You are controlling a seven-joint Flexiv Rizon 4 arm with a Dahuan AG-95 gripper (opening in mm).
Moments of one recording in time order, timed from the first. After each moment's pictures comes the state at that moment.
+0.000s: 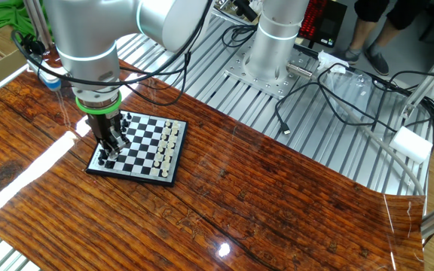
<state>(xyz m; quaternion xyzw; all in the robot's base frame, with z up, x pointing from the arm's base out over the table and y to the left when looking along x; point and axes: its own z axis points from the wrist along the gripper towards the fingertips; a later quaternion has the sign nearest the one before) 0.590 -0.174 0.030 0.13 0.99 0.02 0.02</state>
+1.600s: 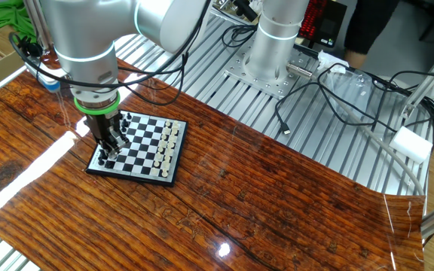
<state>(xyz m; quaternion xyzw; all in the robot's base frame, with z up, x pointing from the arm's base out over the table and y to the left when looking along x) 0.590 -0.177 0.030 0.11 0.99 0.02 0.02</state>
